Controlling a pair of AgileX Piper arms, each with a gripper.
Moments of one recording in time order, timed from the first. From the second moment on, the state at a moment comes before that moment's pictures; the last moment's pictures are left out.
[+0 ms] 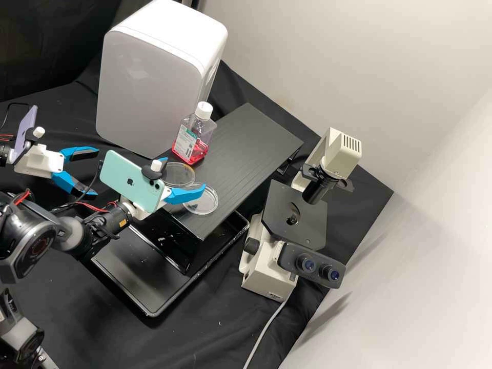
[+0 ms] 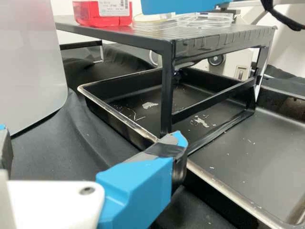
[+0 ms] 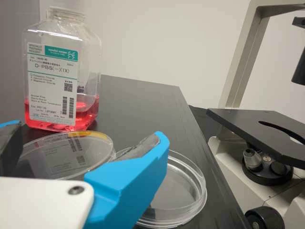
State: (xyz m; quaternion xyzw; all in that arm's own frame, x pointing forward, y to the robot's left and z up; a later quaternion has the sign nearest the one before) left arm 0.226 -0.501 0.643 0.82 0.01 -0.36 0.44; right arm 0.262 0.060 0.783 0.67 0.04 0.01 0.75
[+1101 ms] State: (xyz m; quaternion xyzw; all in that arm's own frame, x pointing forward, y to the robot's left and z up) left arm 0.225 -0.502 0.642 0.82 0.01 -0.36 0.44; right arm 0.267 0.067 0.757 0.65 0.07 0.00 0.76
